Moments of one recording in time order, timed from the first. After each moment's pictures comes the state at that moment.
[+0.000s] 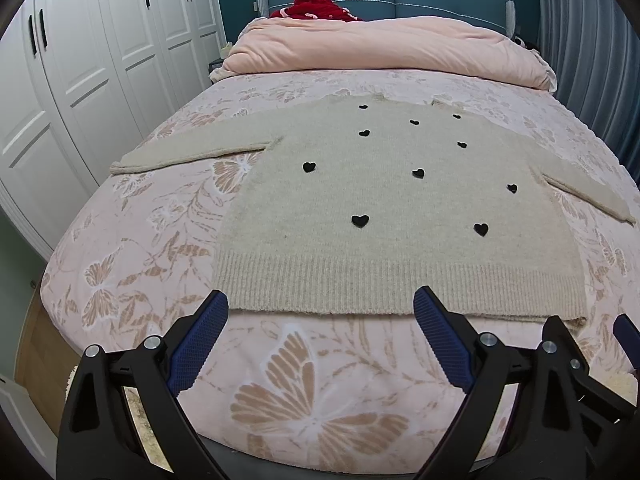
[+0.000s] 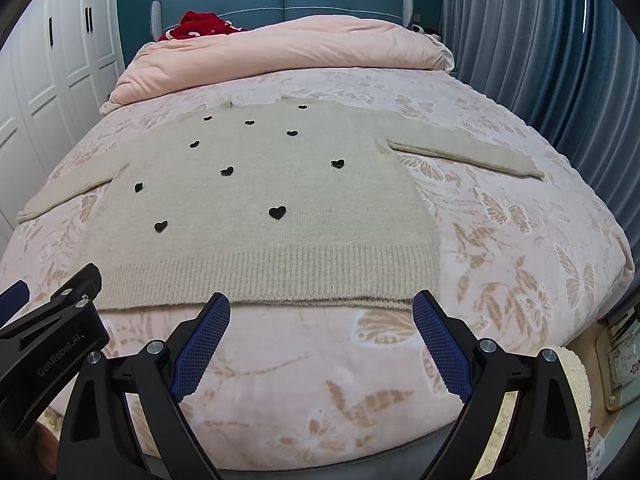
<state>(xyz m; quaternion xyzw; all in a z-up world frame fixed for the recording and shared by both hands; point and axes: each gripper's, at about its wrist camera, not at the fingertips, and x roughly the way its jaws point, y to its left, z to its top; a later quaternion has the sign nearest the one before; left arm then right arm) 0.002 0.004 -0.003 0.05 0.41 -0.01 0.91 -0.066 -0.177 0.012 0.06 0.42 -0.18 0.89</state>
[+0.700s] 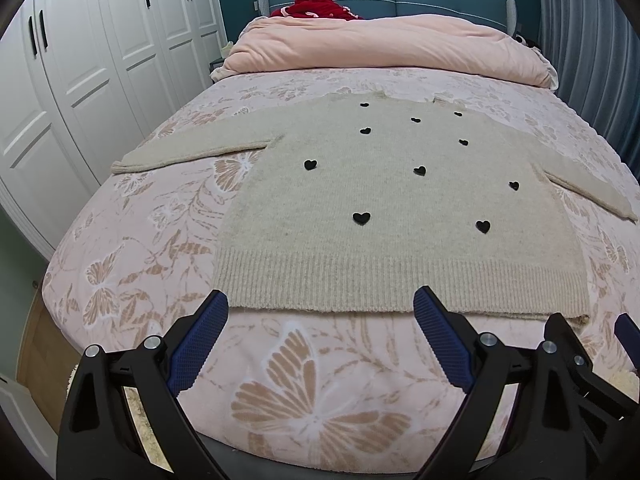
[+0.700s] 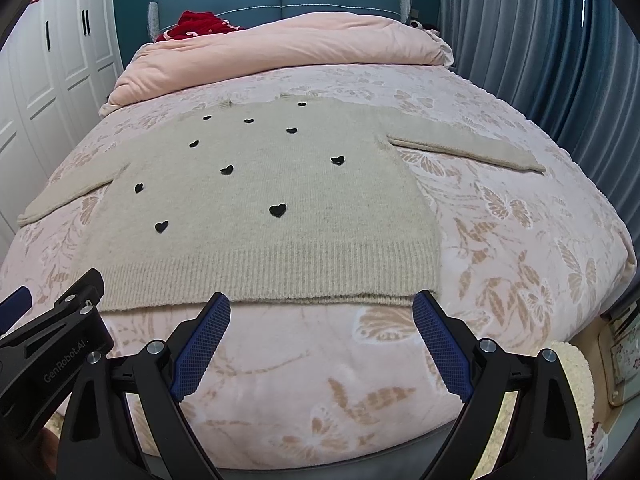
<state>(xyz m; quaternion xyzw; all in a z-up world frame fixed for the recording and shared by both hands) 0.001 0.004 -0.005 0.05 0.41 -0.01 0.91 -0.067 -0.178 0.012 0.07 0.42 -0.18 0.88</state>
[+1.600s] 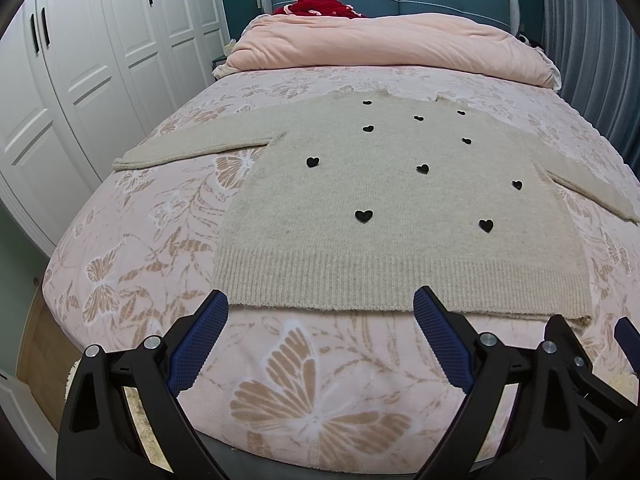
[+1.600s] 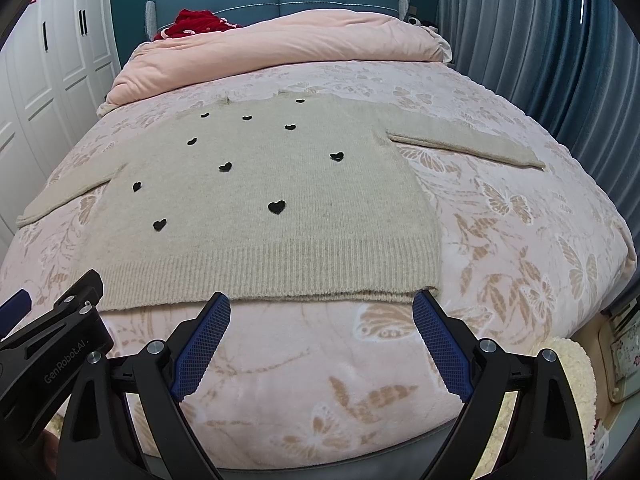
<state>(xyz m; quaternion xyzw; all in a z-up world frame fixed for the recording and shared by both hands) 0.001 0.005 -0.006 0.05 0.41 0.00 0.91 -0.068 -0.178 0.009 0.07 0.43 -0.18 0.88</state>
